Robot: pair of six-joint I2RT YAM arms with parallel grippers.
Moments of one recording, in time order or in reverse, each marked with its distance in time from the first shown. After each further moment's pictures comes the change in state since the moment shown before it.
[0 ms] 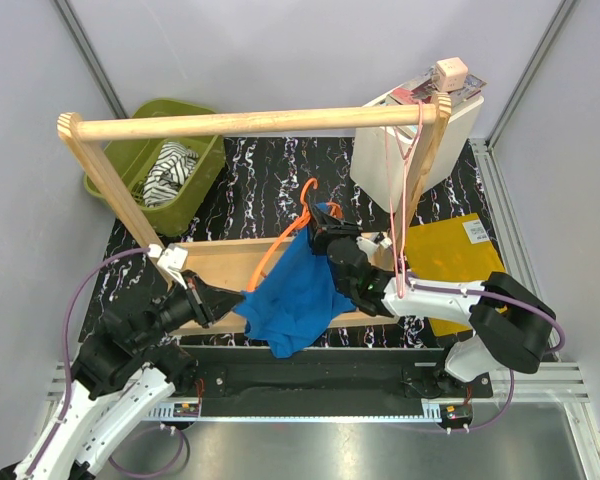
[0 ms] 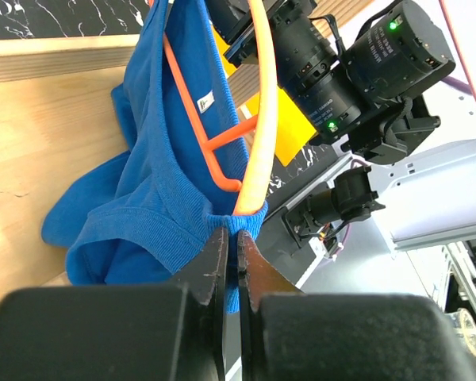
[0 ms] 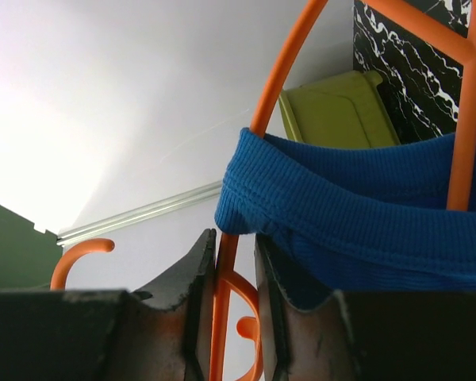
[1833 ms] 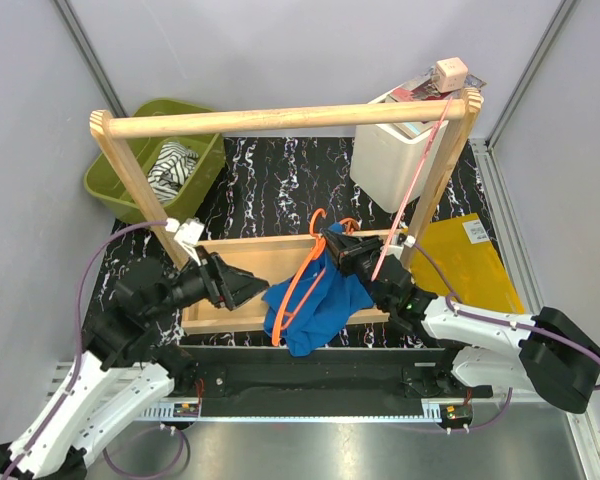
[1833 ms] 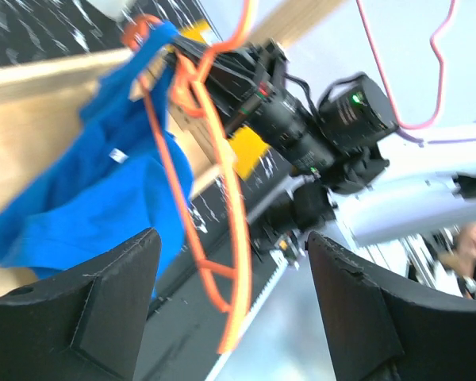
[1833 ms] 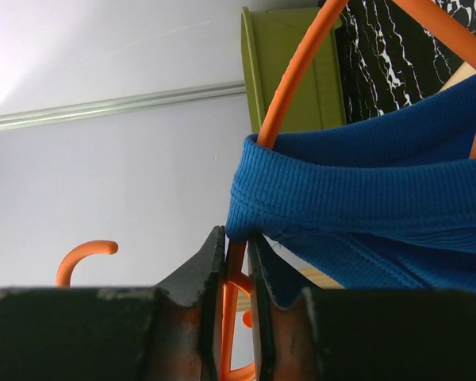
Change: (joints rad) left arm 0.000 0.218 0.079 0.190 0.097 -0.045; right arm -0.072 -0.319 -0.276 0.019 -0.317 -0.289
